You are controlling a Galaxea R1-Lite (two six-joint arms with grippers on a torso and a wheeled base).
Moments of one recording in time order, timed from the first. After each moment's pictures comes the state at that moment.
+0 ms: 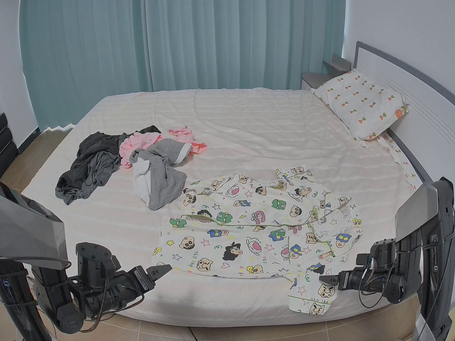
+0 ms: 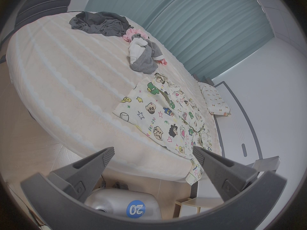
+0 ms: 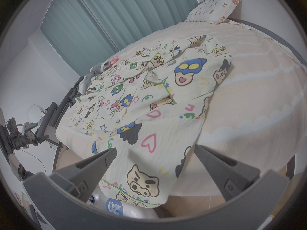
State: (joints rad) left arm -0.41 2.07 -0.02 -1.44 -0.05 -0.89; right arm 0.10 2.53 -0.19 -1.54 0.29 0.24
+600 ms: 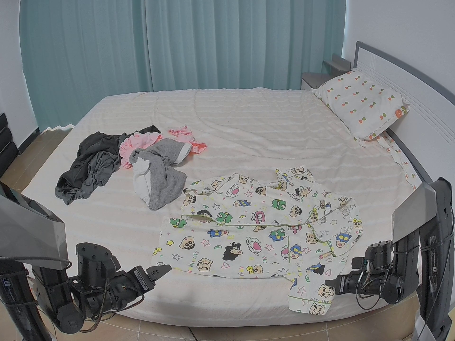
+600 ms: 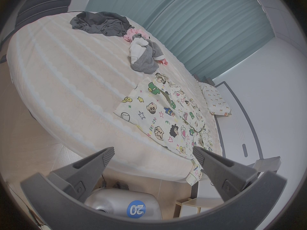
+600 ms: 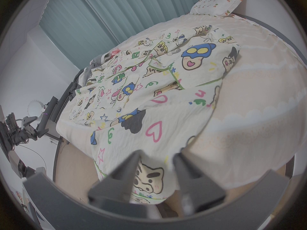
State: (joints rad) left arm -0.41 2.08 -0.02 -1.44 -0.04 -0.89; right arm 0.12 2.52 -0.20 -1.47 0.29 0.23
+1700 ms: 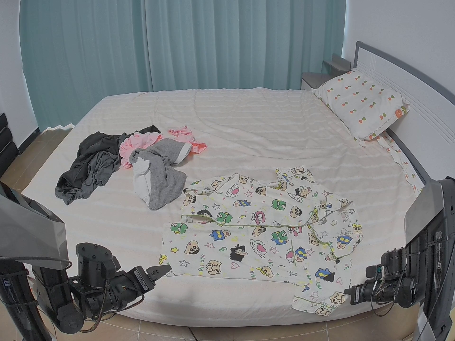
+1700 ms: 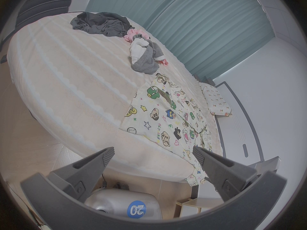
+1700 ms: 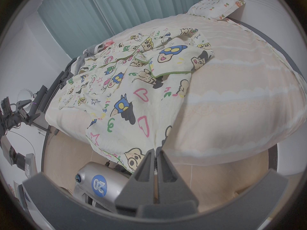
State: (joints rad) left arm -0.41 2.08 -0.02 -1.44 -0.03 -0.89; right arm 0.02 2.51 -0.02 -1.54 0.23 0.06
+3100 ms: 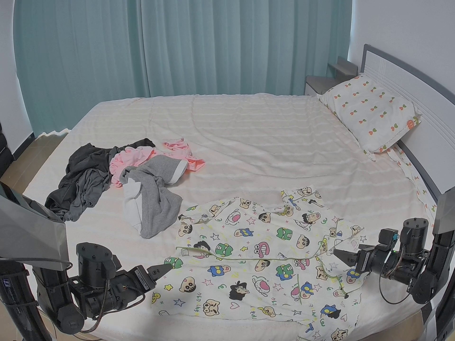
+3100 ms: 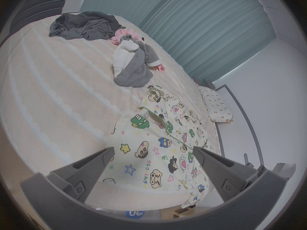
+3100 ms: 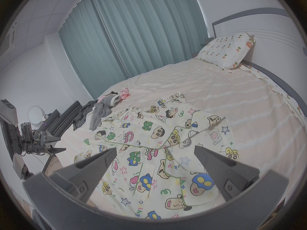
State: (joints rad) left arm -0.42 2.08 -0.02 -1.46 -0.04 -0.89; right arm 0.17 2.06 -0.02 -1.55 0.19 0.24
